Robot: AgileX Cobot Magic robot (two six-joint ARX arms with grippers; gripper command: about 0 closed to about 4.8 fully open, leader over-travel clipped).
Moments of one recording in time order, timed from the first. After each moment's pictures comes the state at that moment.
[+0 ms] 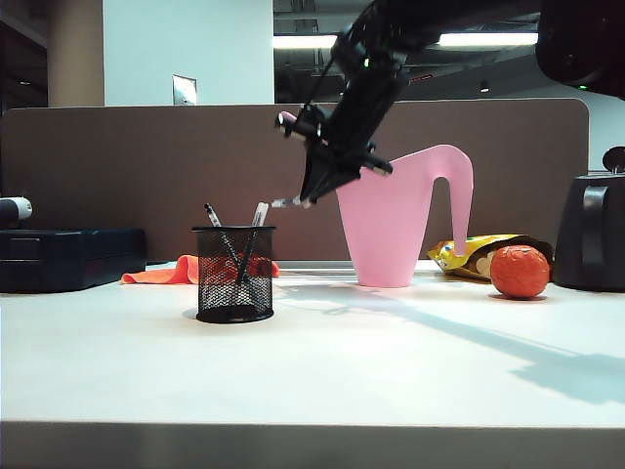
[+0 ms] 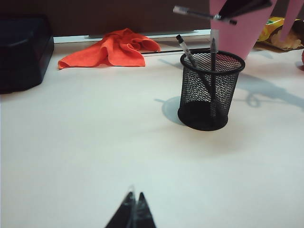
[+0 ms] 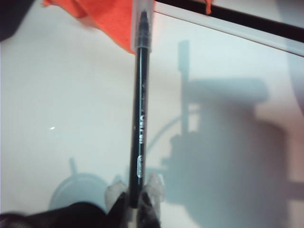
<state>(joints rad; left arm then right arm) -0.07 0.01 0.01 -0.13 0.22 0.05 0.44 2.66 2.97 -1.11 -0.26 0.16</state>
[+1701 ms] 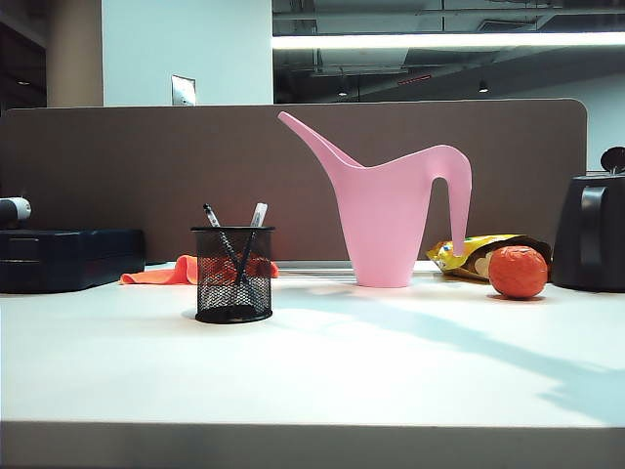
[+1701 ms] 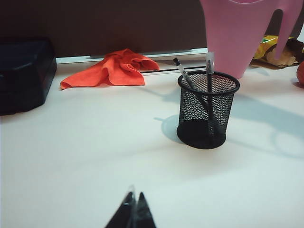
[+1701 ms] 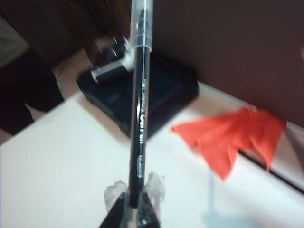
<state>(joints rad) -0.07 0.01 0.01 -0.06 0.22 0.05 0.51 2.40 3.22 -1.11 -0.38 0.12</state>
